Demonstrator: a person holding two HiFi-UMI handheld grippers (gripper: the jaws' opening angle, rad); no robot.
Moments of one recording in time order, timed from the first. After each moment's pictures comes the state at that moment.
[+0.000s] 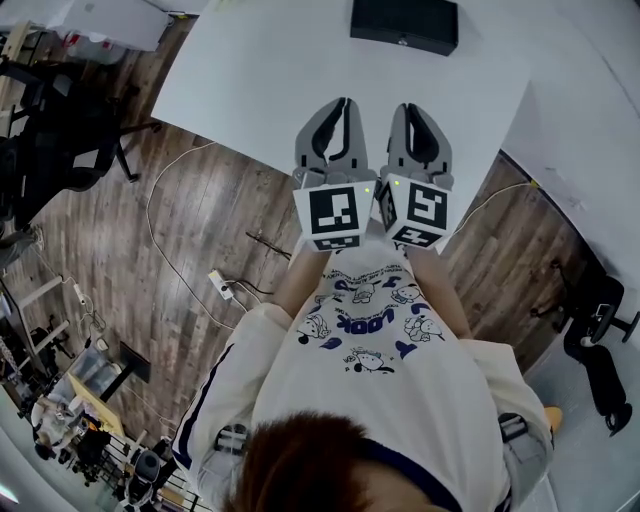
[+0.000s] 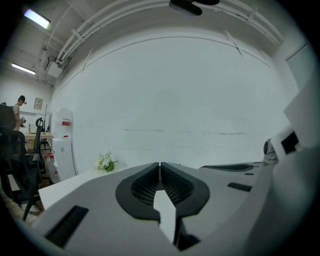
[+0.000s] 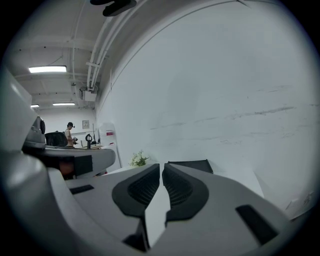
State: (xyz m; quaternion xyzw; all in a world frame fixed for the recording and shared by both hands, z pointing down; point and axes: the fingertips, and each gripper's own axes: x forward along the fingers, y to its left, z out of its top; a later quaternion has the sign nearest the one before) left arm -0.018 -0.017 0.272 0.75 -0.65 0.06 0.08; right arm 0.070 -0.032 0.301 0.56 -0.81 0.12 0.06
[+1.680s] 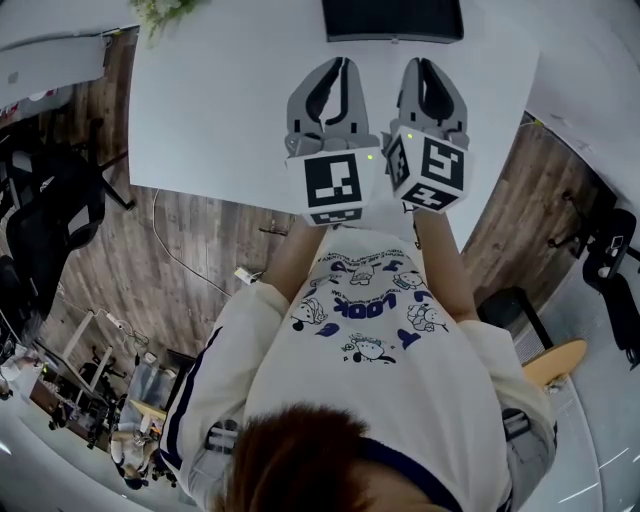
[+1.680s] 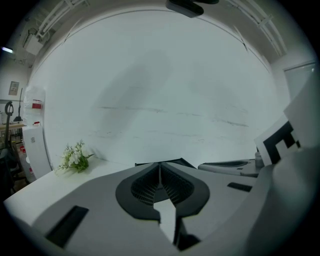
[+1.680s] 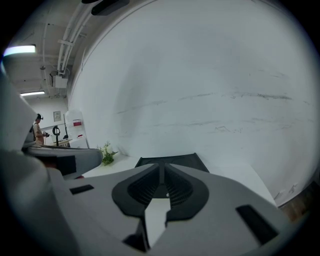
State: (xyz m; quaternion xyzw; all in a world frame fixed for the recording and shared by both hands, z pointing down) left arm -0.016 -0.180 0.333 0.81 -0.56 0.10 0.13; right arm 0.089 -0.184 0.362 0.66 -0.72 0.17 0.11
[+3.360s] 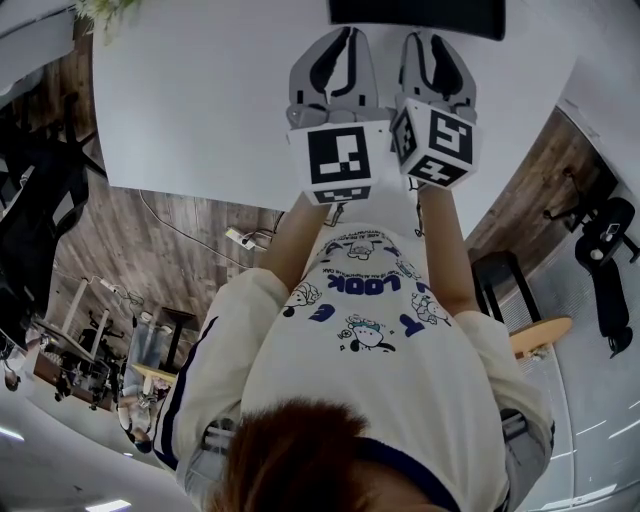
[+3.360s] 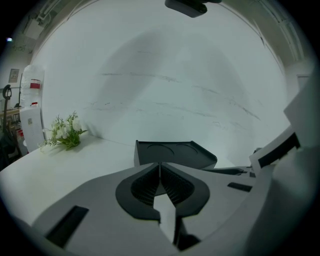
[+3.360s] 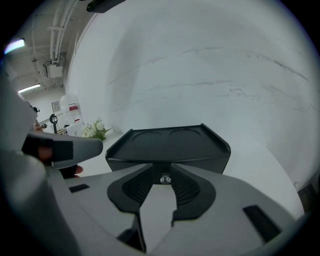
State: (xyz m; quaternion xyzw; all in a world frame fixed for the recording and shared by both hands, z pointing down) left arm -0.012 -0.233 0.417 0.80 -0.55 0.14 0.21; right arm 0.088 -0.230 0.462 0.64 -0.71 0.23 0.18
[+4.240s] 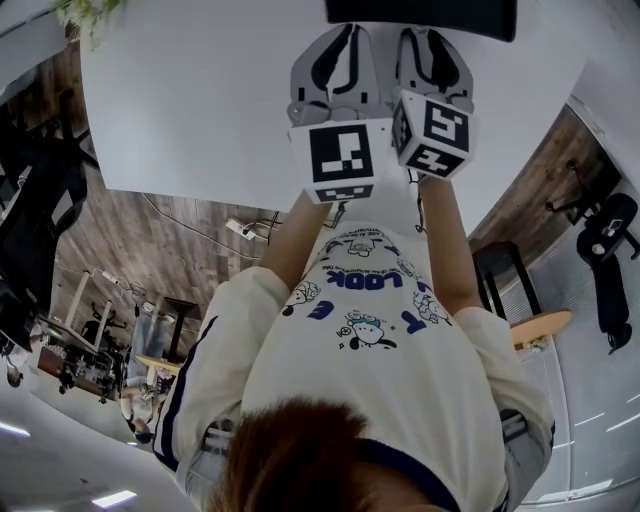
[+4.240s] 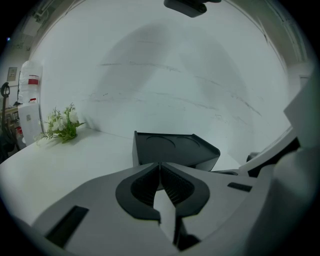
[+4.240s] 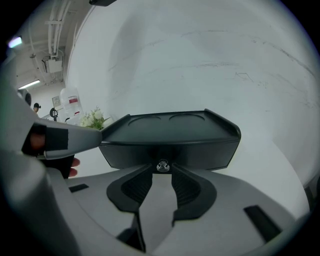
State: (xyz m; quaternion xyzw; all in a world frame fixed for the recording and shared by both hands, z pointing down) left arm -0.003 -0.240 0.443 0.79 -0.55 0.15 0.22; right arm 0.089 -0.235 0.501 0.62 -0.71 0.25 0.22
